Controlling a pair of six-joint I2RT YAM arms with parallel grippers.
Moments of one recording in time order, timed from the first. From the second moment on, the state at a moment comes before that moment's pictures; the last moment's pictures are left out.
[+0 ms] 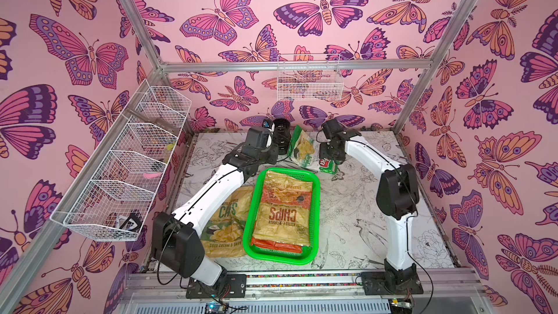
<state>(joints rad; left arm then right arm) -0.46 1.53 1.33 -0.44 -0.10 -0.11 0.45 2.18 1.95 -0.90 0.18 0.44</state>
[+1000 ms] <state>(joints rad) -0.42 1.43 1.13 -0.23 -0.18 -0.06 0.39 2.41 2.11 -0.97 0.12 0.44</state>
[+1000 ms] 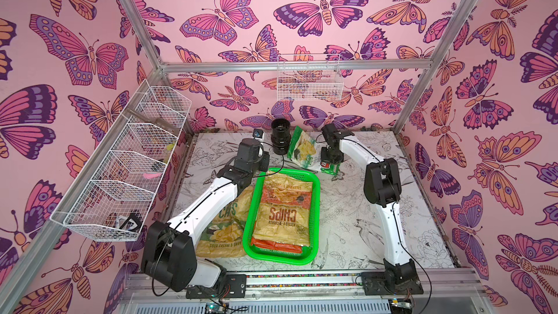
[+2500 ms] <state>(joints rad) -0.42 1.43 1.13 -0.23 -0.19 -0.06 0.38 2.38 2.18 -1.09 0.21 0.35</state>
